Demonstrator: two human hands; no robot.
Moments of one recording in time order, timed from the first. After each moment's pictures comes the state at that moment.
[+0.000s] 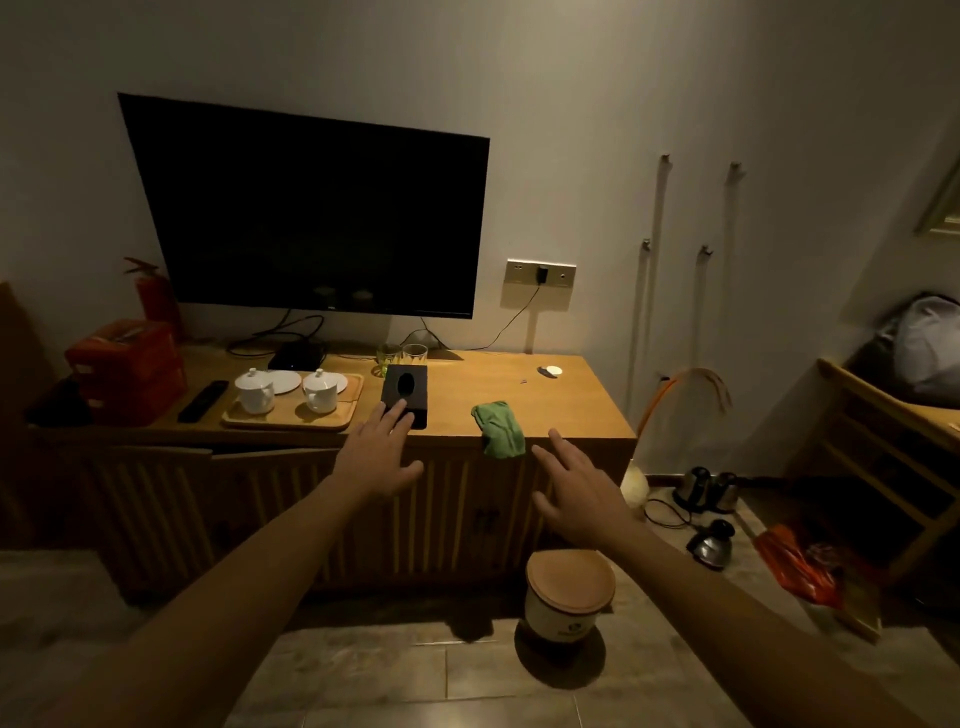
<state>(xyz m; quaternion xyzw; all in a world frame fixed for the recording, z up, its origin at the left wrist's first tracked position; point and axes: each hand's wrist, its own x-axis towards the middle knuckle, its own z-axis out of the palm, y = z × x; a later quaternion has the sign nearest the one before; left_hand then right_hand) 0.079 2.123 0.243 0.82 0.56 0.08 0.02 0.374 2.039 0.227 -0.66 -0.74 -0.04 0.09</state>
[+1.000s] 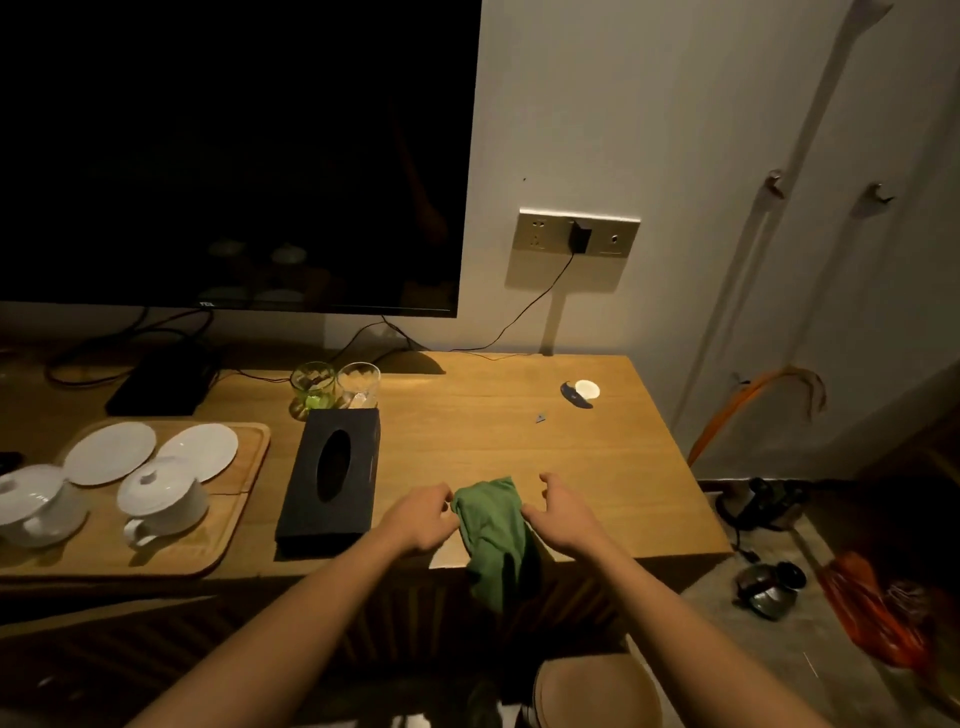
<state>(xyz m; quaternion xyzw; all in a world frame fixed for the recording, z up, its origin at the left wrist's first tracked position) 0.264 2.598 0.086 0.76 0.55 -0.02 0.35 0.488 2.560 0.084 -0.77 -0.56 0.30 0.08</state>
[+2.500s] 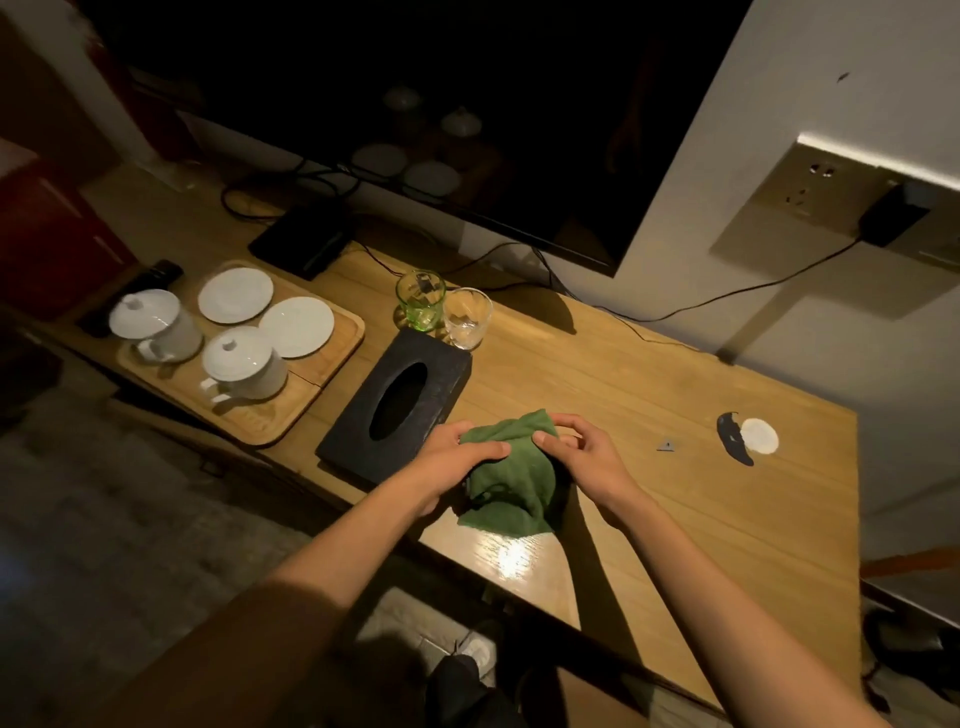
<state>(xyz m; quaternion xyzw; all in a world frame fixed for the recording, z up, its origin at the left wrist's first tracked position) 0.271 2.672 0.060 0.26 0.66 0.35 0.61 0.469 2.737 0.052 -0.52 -0.48 0.67 0.23</state>
